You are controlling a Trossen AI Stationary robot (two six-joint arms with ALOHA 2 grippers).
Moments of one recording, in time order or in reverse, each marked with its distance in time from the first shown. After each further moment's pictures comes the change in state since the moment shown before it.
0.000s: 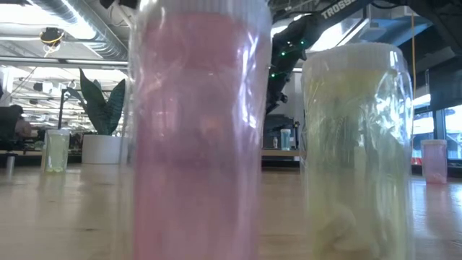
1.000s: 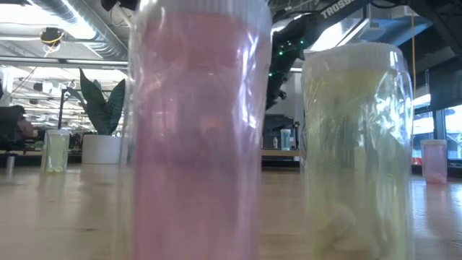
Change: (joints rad) left arm 0.020 -0.001 0.000 0.002 0.034 0.006; right arm 0.020 0.000 -0.001 0.068 0.093 0.002
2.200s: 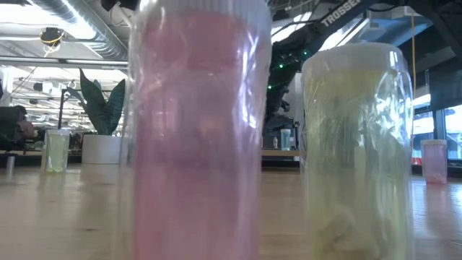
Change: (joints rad) left arm 0.000 0.000 0.000 0.000 0.000 0.001; right arm 0.039 0.000 -0.157 0.162 0.072 0.129
